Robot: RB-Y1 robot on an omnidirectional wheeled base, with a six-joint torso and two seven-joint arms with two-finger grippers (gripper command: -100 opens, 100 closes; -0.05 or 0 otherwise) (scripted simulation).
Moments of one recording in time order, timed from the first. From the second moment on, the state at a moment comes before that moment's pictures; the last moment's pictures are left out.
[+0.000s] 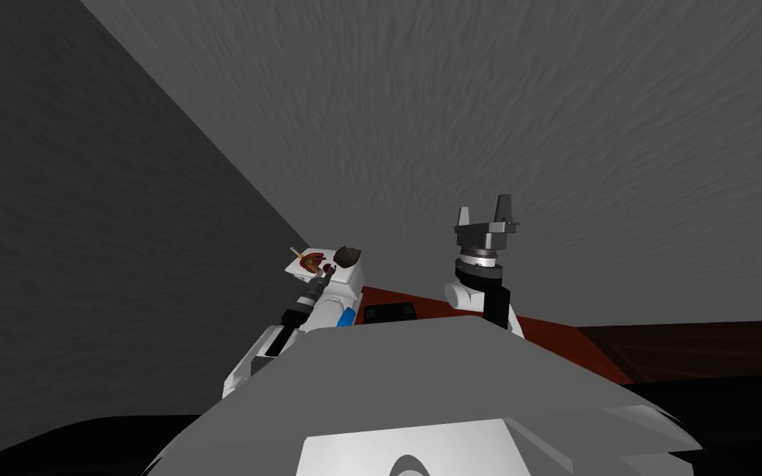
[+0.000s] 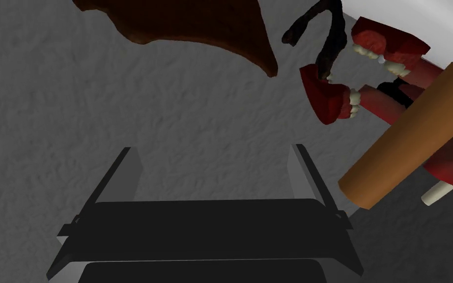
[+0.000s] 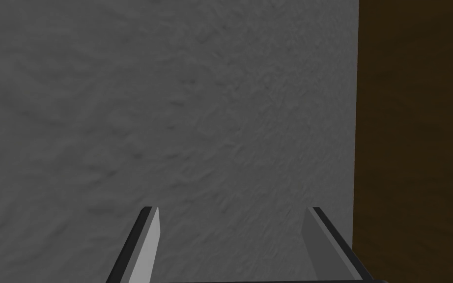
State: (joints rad) left arm 0.59 0.55 0.02 -1.82 -0.26 -0.42 -0.38; right arm 0.47 0.03 0.00 -2.40 0.02 -0.49 -0.14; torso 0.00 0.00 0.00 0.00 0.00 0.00
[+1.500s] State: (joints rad) left arm 0.57 0.62 0.02 -1.68 -0.34 -0.33 -0.43; right arm 0.47 0.03 0.00 -2.40 0.02 -0.49 -0.14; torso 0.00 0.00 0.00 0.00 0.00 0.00
